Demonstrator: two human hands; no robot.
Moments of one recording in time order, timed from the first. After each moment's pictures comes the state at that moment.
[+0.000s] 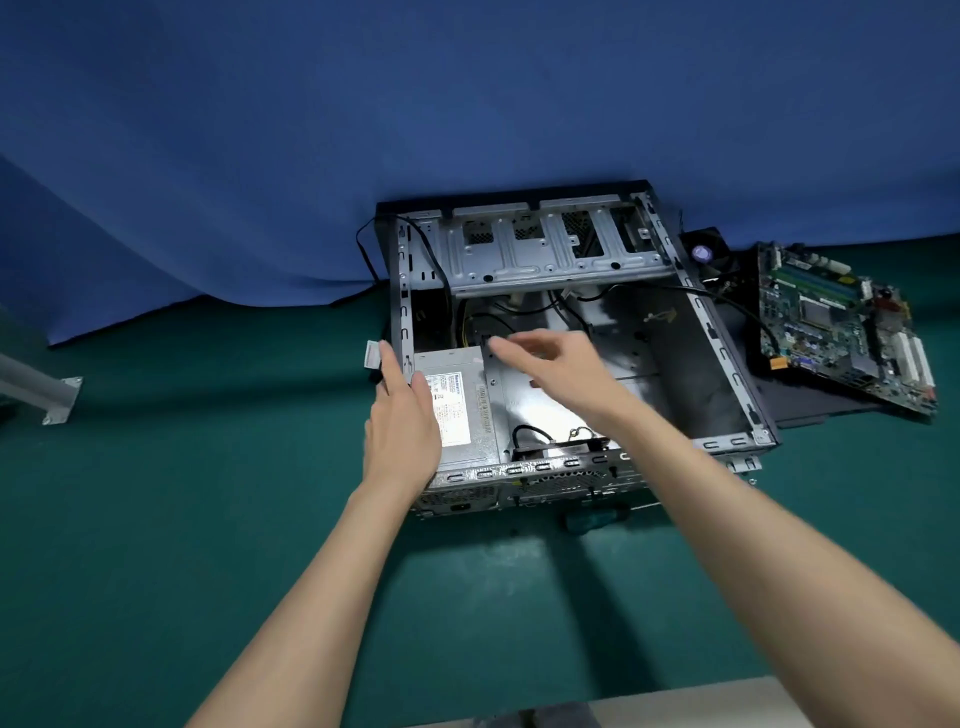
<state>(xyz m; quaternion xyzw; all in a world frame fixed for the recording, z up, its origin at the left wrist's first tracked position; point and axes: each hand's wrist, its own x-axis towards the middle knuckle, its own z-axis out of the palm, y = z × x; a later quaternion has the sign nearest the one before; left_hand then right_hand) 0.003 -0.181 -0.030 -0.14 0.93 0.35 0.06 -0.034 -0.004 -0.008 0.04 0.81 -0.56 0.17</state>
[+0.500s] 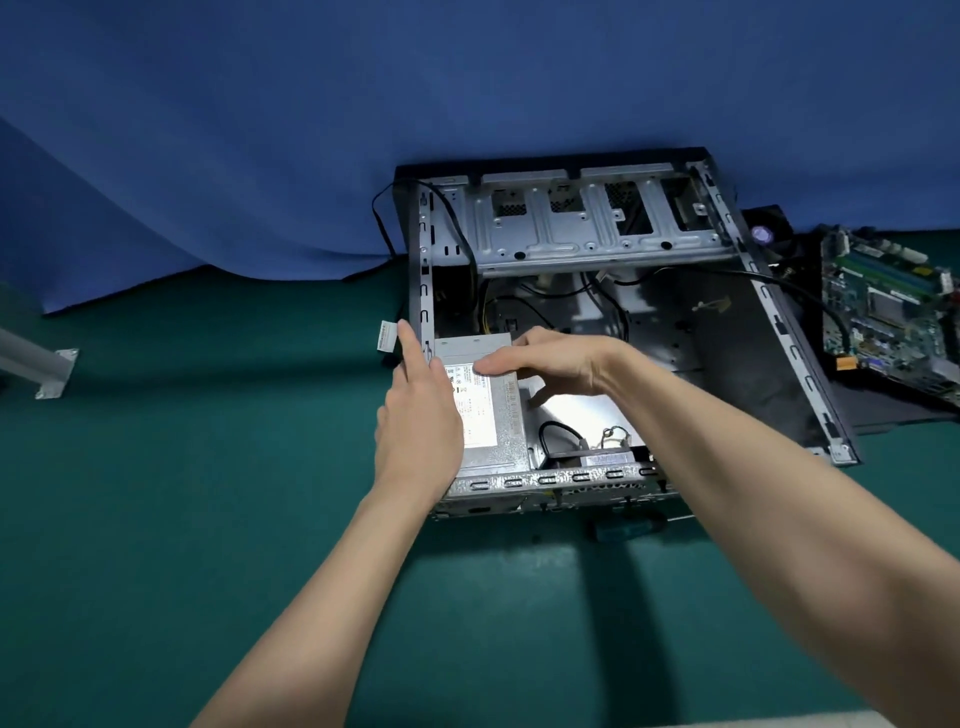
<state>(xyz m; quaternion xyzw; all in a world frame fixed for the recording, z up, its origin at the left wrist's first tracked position) -0.004 -0.181 -0.039 -0.13 0.95 0.29 0.03 -0.096 -0.027 -0.057 -0.04 0.72 -0.50 0.48</state>
